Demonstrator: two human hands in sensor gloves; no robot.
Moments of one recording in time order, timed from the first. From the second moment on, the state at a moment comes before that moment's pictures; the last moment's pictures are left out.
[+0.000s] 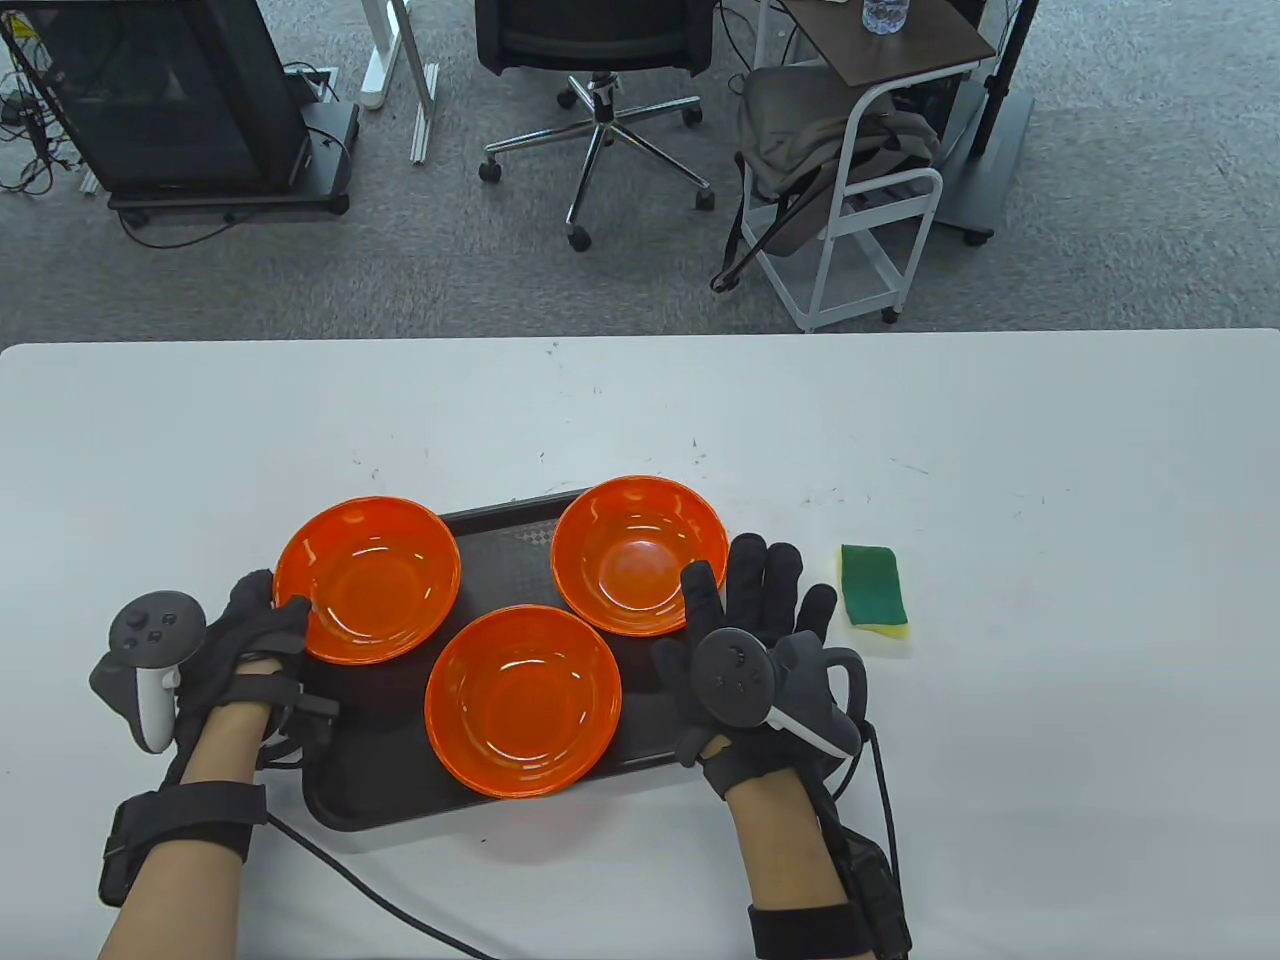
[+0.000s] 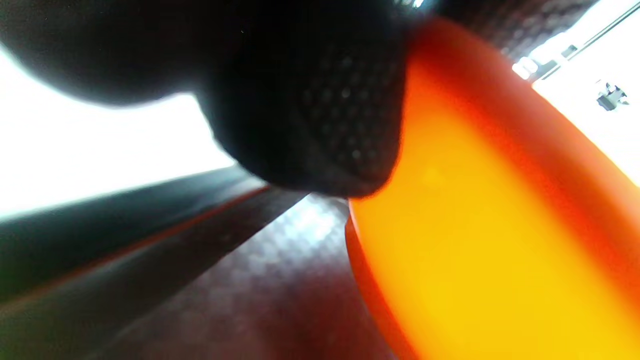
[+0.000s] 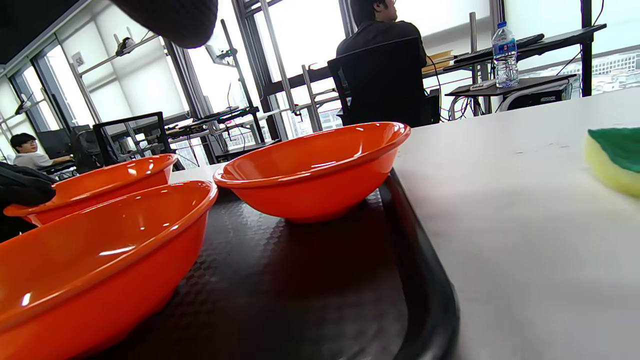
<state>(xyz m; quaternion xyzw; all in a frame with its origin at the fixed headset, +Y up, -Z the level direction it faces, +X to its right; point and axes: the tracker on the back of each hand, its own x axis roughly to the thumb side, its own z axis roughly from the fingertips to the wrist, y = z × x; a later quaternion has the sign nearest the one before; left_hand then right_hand) -0.420 -0.745 -0.303 0.01 0.21 0.42 0.88 0.062 -0.681 -0.247 0.13 0.02 0.98 0.15</state>
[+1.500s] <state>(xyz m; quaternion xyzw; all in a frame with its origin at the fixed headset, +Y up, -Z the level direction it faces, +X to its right) -0.396 -0.661 -0.265 0.03 0.03 0.48 0.88 0.201 -0.740 -0.311 -0.10 0.15 0.98 0.12</state>
